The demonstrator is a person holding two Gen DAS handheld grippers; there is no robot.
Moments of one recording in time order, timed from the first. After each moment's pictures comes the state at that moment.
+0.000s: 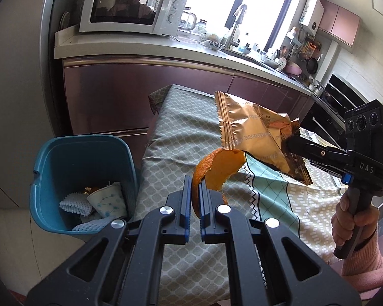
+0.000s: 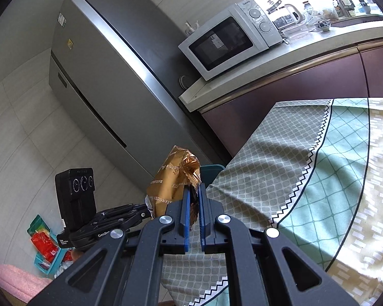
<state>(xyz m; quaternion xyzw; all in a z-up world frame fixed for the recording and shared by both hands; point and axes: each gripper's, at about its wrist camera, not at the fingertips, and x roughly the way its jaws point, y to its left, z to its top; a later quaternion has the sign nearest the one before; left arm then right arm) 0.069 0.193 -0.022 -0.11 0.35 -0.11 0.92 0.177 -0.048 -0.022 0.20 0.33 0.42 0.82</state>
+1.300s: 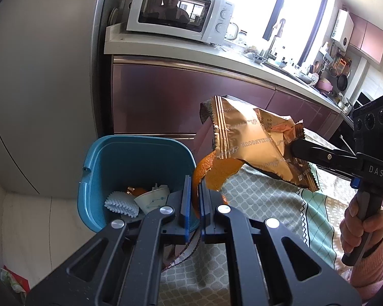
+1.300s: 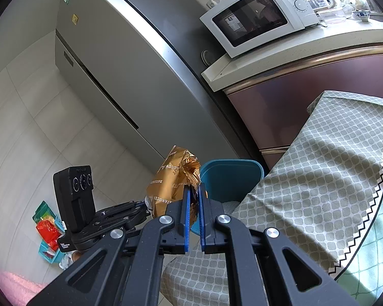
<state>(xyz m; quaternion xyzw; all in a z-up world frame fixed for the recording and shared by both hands) 0.058 0.272 -0.027 -0.13 0.35 -0.01 0.93 0.209 0.052 -0.023 0.17 0.37 0.47 0.79</state>
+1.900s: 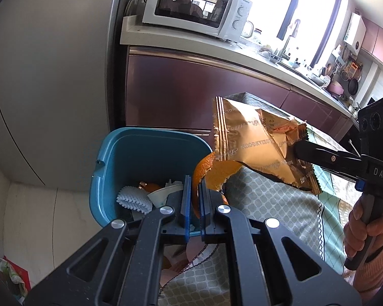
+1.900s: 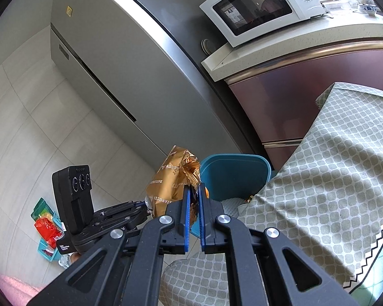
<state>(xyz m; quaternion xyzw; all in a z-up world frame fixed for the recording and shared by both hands) 0.061 0.288 -0.041 -0.14 0.36 0.01 0.92 0.219 0.081 -0.033 0.16 0.39 0.47 0.78</state>
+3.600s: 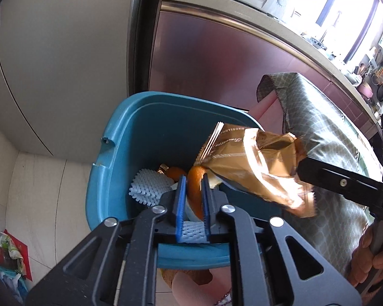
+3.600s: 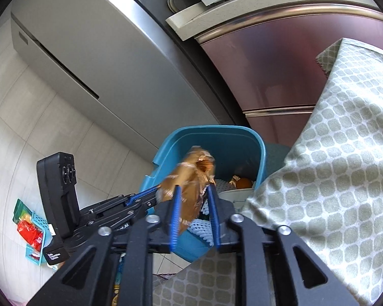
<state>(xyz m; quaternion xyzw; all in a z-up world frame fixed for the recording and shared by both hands) 0.130 0.317 -0.125 -0.18 0.44 0.07 0.88 0.258 0.149 -0.086 0.12 0.48 0.41 0.77</state>
